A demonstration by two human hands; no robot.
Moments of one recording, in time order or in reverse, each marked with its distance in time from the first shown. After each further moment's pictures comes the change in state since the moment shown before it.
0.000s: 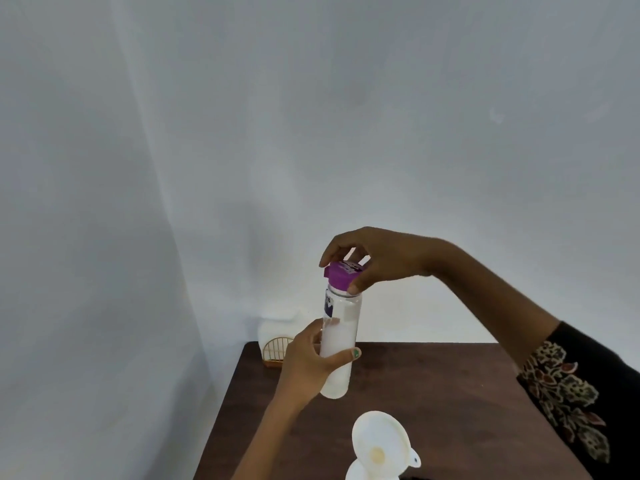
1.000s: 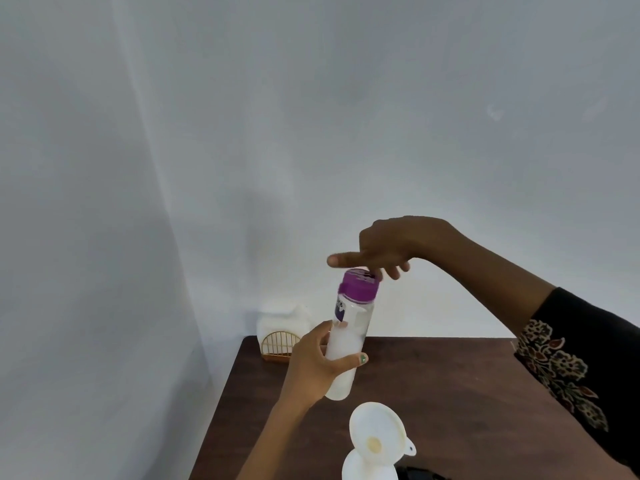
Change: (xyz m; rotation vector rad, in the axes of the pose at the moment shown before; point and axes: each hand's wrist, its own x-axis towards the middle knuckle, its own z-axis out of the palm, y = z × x) left_hand -0.006 -0.012 0.013 0.011 -0.041 0.029; right_hand 0.006 -0.020 -0.007 -0.620 -0.198 0.486
